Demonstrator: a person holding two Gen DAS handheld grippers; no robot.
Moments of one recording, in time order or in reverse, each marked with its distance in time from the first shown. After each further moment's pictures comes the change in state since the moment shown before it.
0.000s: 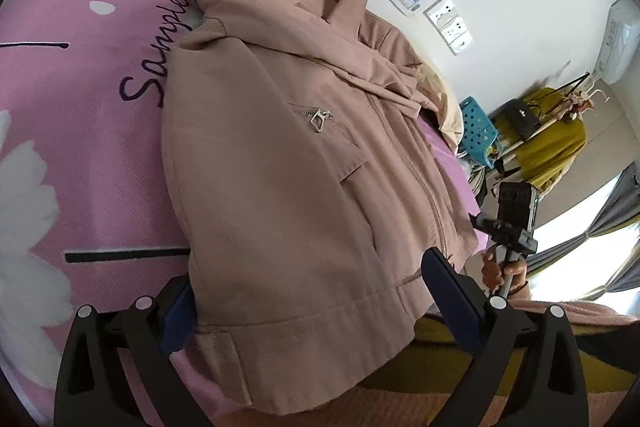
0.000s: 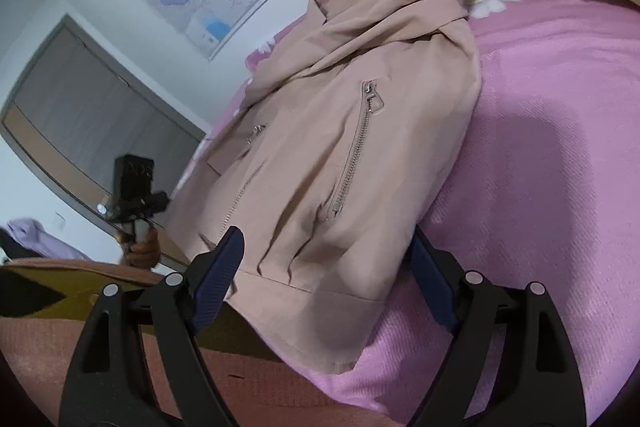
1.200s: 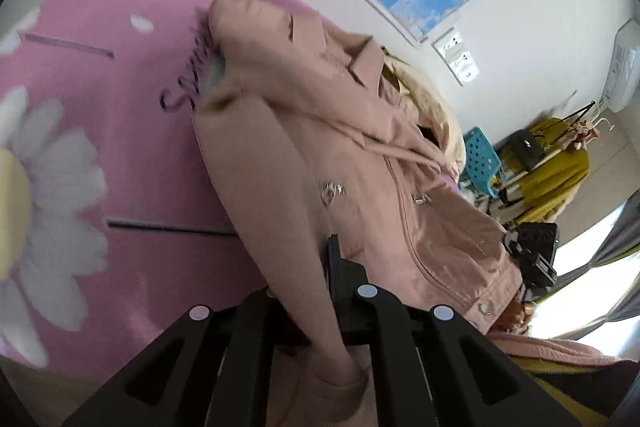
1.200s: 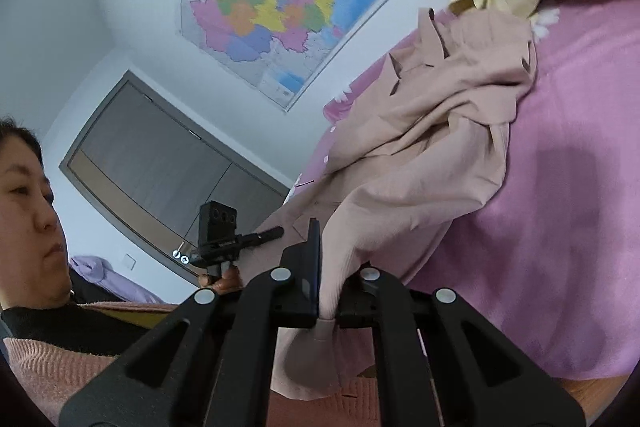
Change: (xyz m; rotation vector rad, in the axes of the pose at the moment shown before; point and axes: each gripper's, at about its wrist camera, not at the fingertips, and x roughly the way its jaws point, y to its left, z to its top) left arm -0.044 0.004 -0.003 -0.073 -0.074 0.031; right arm -0.047 0.039 -0.017 0.099 -0.196 0.300
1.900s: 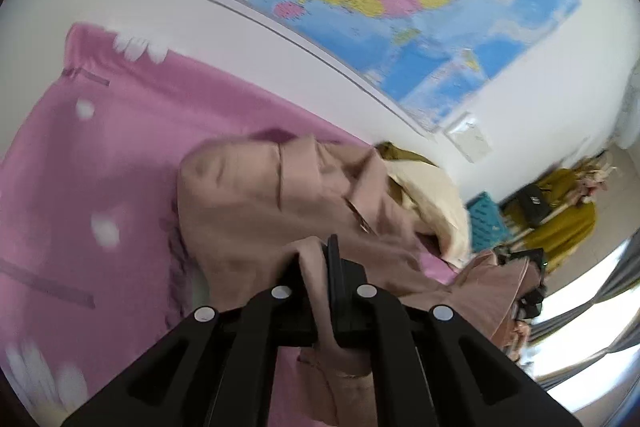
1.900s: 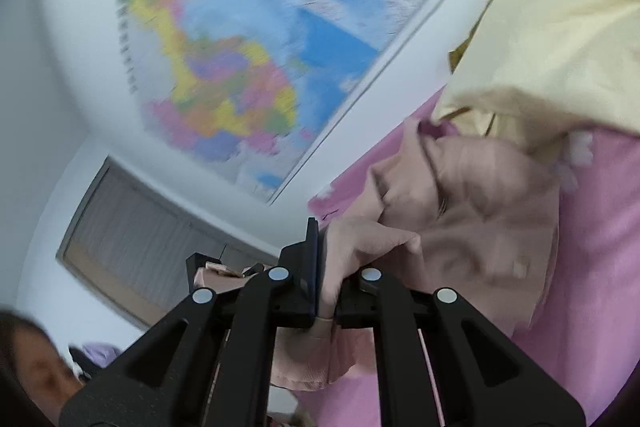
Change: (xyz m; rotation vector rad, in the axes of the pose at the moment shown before) left arm 0.004 -0.019 0.215 0.003 -0.093 0.059; right arm 0.035 -0.047 0.191 0.177 -0.171 -0.051
